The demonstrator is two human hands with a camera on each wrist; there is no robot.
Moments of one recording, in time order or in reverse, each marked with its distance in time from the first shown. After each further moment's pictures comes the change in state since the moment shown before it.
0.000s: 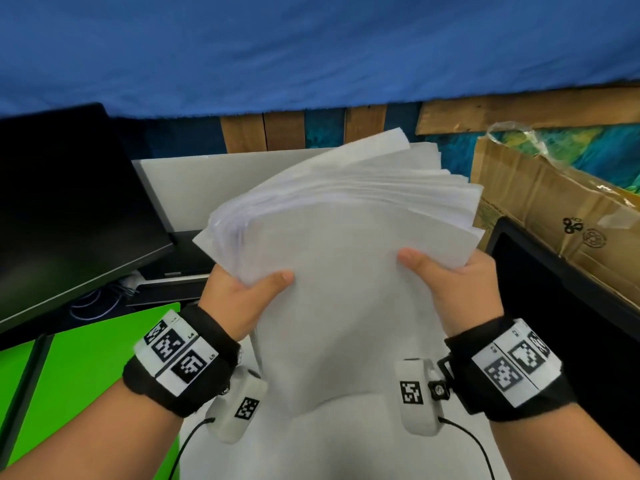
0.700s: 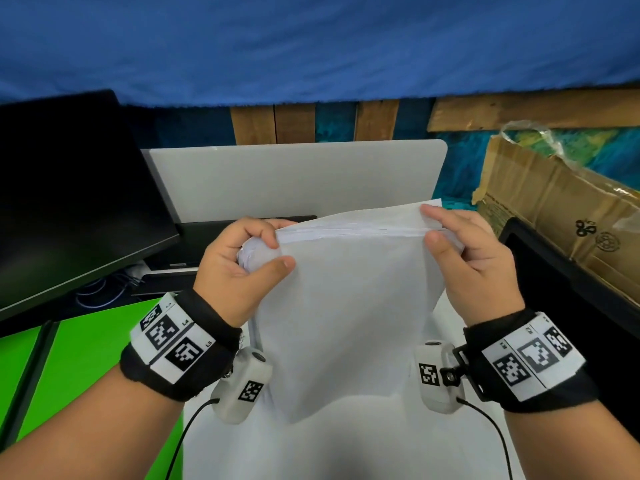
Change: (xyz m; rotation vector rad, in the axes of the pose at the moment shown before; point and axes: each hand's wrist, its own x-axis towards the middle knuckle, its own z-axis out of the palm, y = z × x) left_hand 0.000 0.015 -0.005 -0.141 -0.068 0.196; right_hand 0.012 -0.006 -0.005 -0.472 -0.134 -0.381
